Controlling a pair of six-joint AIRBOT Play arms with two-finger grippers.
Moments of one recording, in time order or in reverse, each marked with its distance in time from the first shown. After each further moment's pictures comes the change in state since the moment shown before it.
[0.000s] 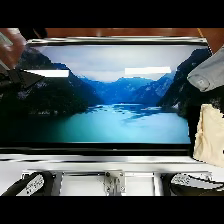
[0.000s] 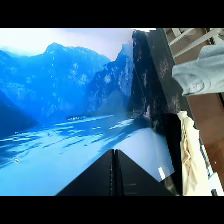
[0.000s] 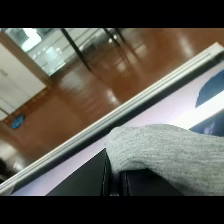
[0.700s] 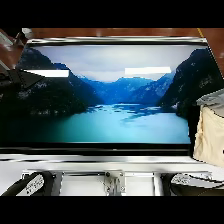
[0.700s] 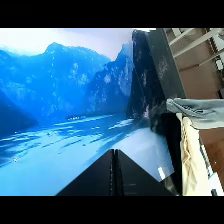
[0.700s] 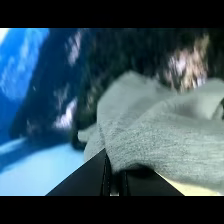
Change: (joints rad) left arm 0.000 -0.001 0.000 0.000 0.000 0.000; right arm -0.012 -0.017 0.029 -0.667 0.632 0.026
